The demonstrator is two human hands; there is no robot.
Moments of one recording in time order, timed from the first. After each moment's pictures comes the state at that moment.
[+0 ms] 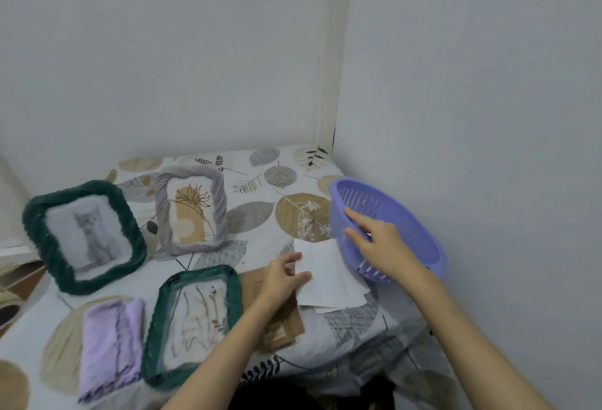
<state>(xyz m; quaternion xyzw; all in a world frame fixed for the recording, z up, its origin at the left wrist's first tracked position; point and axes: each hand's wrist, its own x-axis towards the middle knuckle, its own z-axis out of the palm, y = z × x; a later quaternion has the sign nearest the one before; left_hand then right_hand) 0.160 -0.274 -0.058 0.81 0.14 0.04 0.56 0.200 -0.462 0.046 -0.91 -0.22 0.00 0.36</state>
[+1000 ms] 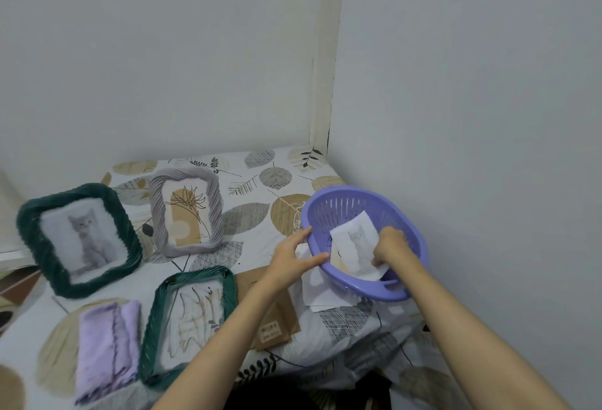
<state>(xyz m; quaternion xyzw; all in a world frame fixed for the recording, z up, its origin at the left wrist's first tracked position) 0.164 -0.292 -0.010 0.84 0.04 0.05 0.55 0.253 -0.476 0.010 -0.98 0.06 0.12 0.17</state>
